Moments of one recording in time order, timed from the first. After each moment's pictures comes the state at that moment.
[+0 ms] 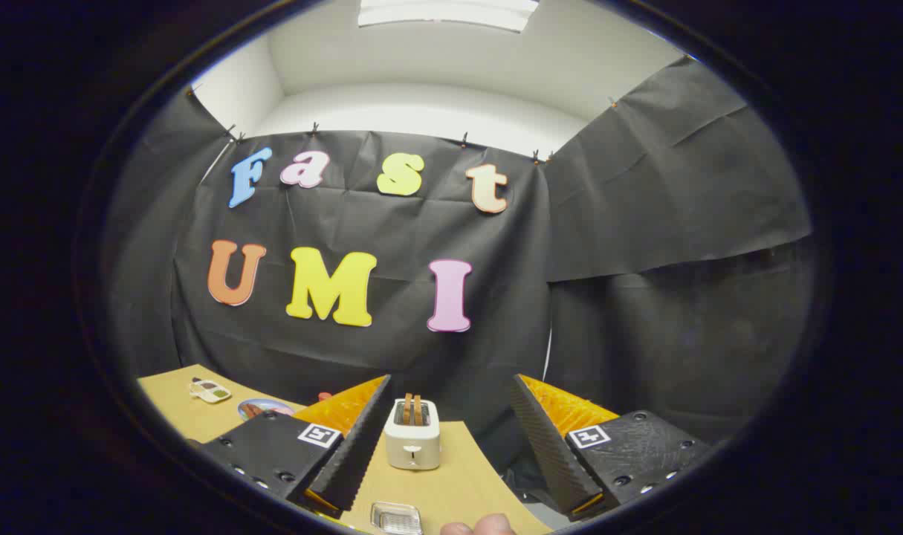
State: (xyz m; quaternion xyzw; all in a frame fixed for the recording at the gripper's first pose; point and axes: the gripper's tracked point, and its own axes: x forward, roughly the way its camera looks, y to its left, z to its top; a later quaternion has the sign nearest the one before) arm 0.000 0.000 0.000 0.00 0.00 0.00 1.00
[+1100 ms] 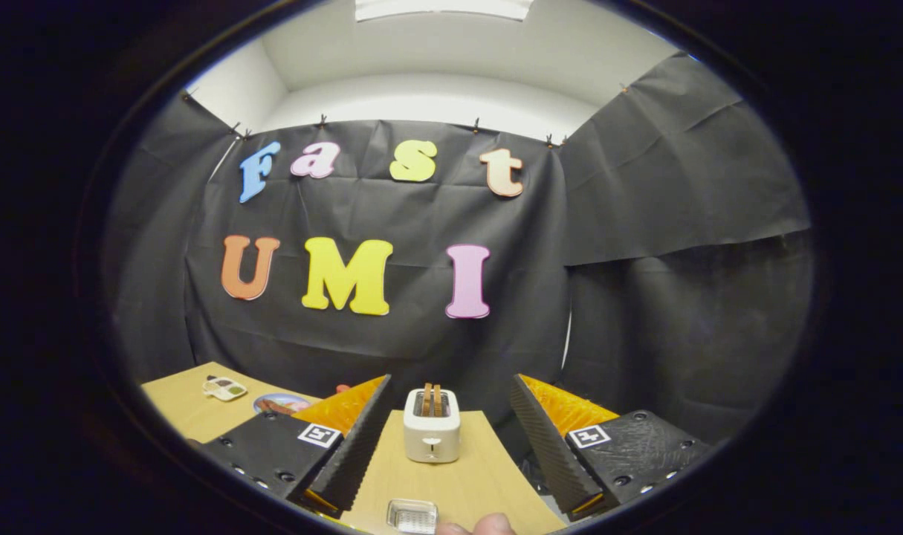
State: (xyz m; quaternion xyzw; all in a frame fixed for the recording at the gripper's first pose) arm 0.007 0.028 -0.012 0.00 0.03 0.03 1.00
